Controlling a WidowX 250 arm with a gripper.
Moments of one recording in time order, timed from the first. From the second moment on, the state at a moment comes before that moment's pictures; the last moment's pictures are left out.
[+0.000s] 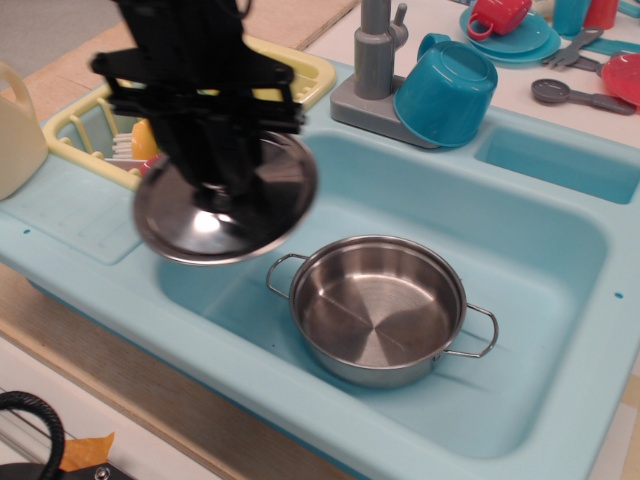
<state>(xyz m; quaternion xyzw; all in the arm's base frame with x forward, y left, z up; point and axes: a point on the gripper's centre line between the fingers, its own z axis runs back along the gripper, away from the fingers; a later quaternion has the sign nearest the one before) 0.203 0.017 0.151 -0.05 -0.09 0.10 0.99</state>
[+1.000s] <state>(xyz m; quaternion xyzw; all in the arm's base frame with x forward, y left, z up) 0.226 -0.043 0.105 -0.11 -0.06 0.04 0.99</state>
